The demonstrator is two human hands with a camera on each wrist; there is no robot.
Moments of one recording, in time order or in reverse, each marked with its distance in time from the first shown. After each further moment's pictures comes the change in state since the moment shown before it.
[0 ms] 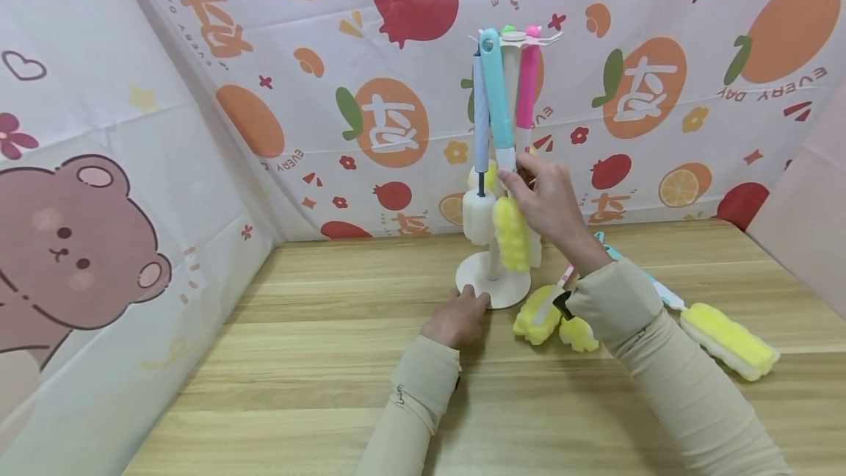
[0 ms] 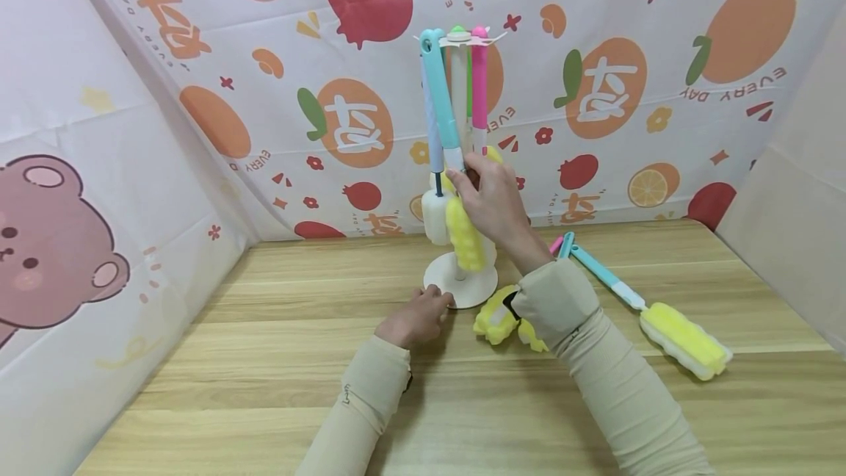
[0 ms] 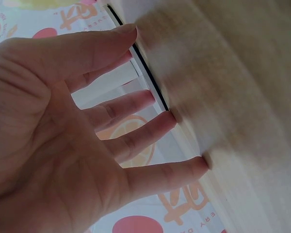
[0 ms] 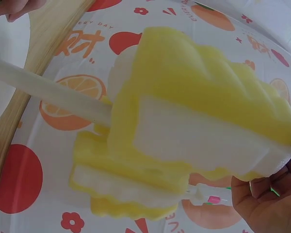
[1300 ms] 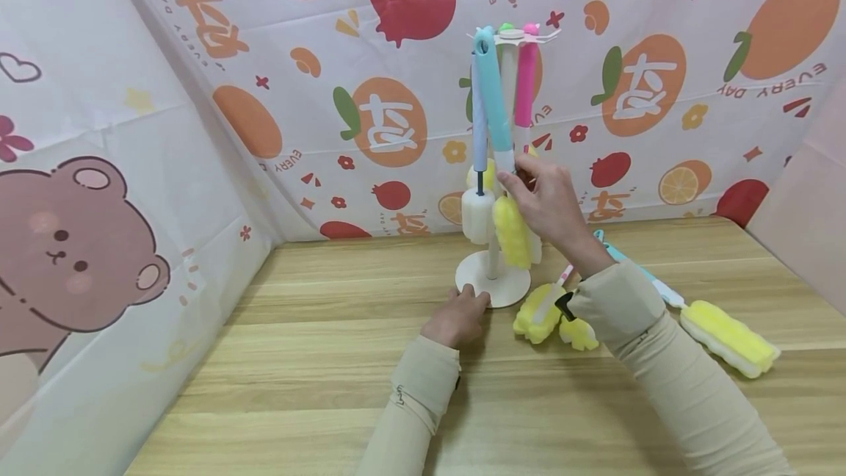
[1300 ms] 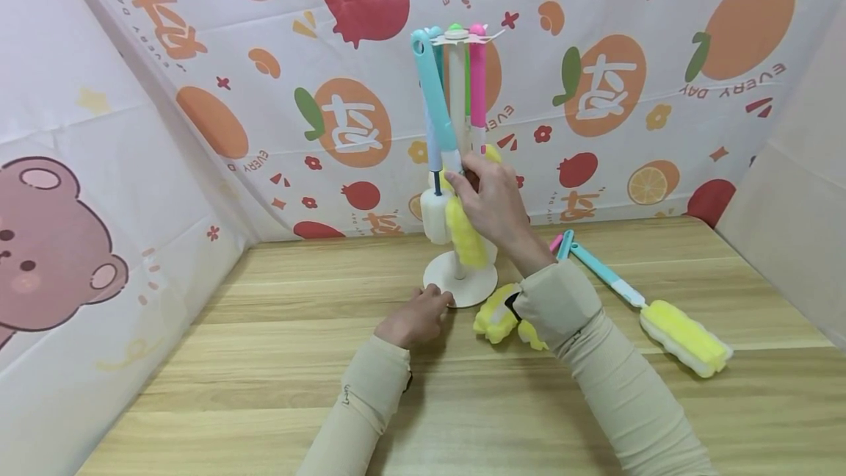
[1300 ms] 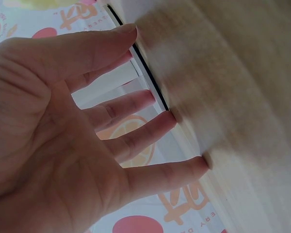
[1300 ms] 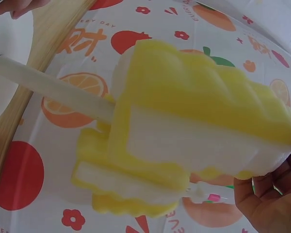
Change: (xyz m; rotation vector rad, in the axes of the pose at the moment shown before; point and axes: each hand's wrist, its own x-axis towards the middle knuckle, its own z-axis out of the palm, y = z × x) left_hand 0.000 0.000 0.001 -0.013 0.006 0.007; right_hand -0.004 0.002 -0.001 -0.033 0.006 -0.032
